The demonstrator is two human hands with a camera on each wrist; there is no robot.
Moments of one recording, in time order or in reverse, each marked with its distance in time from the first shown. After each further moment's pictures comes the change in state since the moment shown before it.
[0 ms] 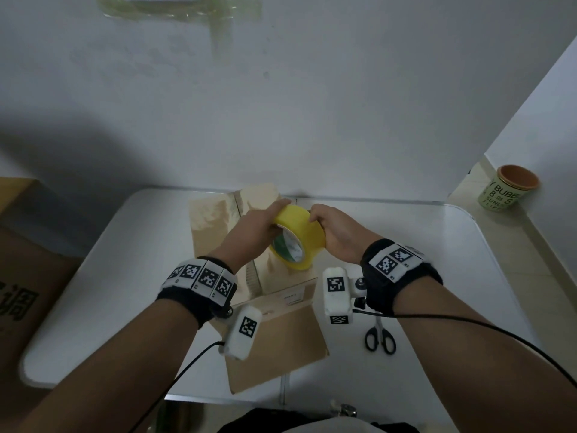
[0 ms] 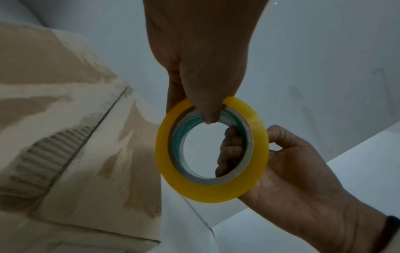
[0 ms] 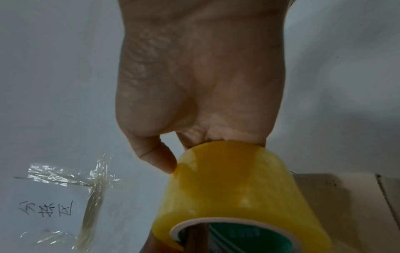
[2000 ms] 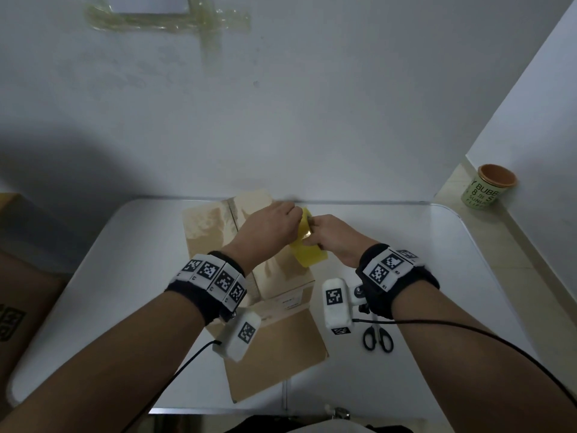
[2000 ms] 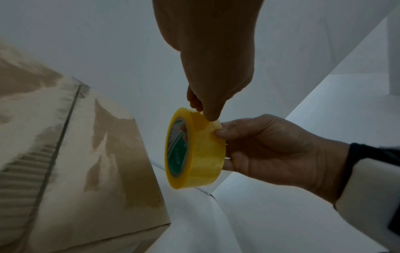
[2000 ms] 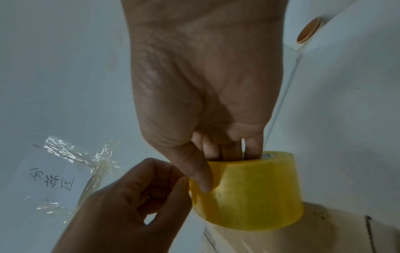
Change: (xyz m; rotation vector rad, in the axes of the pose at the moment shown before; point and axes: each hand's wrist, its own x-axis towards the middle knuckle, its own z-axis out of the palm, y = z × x) left_hand 0.011 0.032 -0.008 0.357 0.136 0.439; right_hand 0.001 0.009 -0.007 -0.450 0.072 -0.091
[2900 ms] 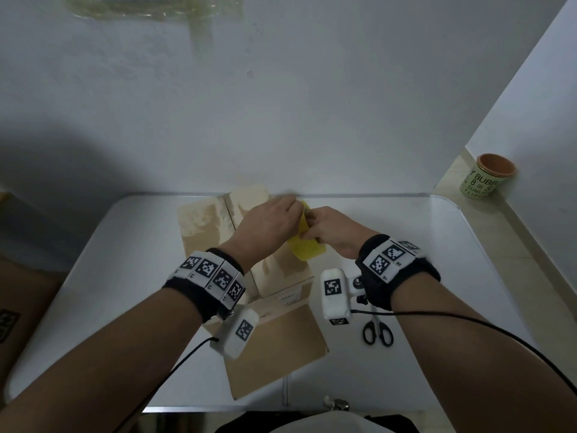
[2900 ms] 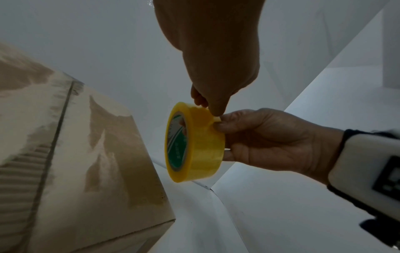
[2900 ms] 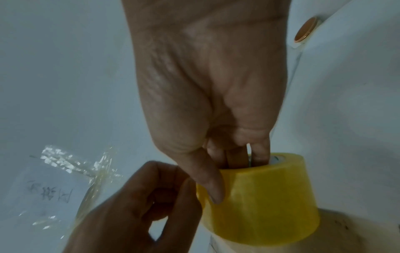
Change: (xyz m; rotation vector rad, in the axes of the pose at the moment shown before) left_hand 0.005 0.000 0.002 0.012 0.011 0.051; right_hand 0.005 -0.001 -0.006 0.007 -0.057 -0.057
